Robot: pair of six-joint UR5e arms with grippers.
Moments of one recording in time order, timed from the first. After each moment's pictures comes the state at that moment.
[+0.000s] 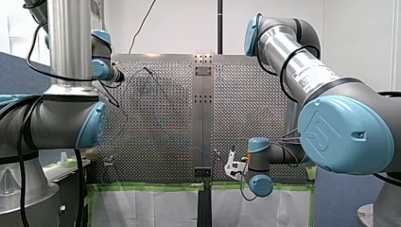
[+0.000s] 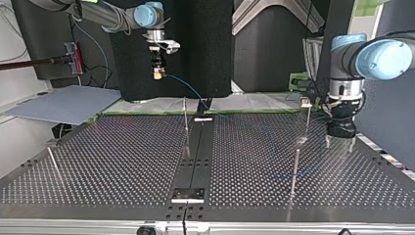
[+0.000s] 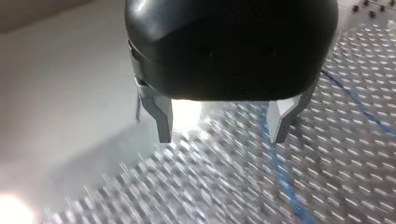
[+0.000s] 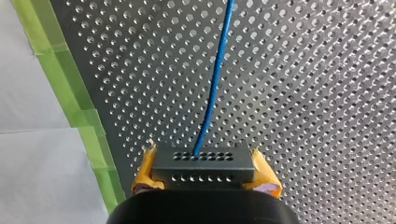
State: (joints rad) left arm 0.25 -1.49 -1.95 -2.74 -1.41 -2.51; right arm 2.09 -0.68 2.06 -1.36 1.71 1.78
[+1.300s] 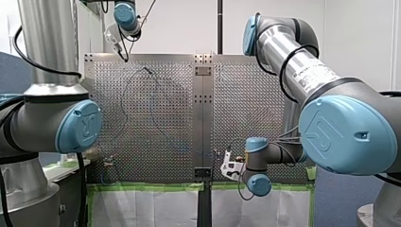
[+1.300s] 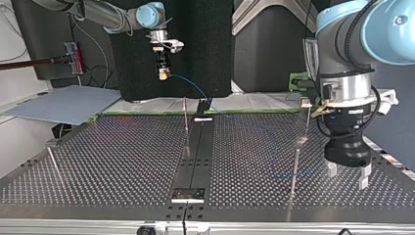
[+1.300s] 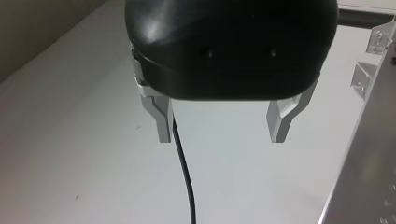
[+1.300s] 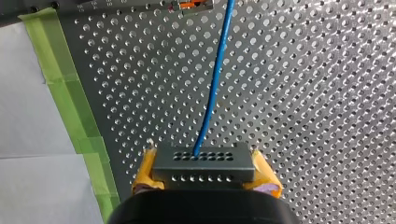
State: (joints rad) left arm -0.10 -1.40 -1.54 -3.15 -1.83 -2.10; right arm 2.11 -0.68 2.05 -1.35 1.66 1.77
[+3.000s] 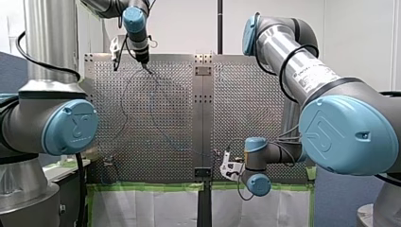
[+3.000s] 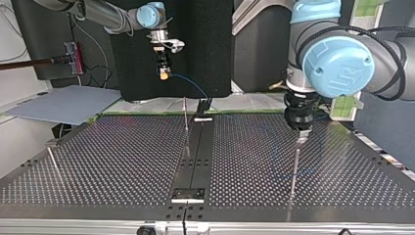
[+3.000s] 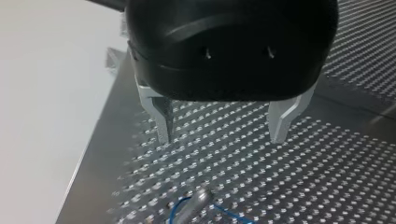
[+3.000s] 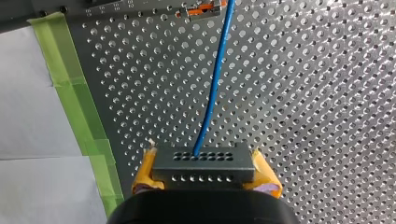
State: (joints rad) left arm -0.21 -1.53 -1.53 -3.53 -1.88 -1.78; right arm 2.12 -0.68 2.04 -1.33 1.65 1.77
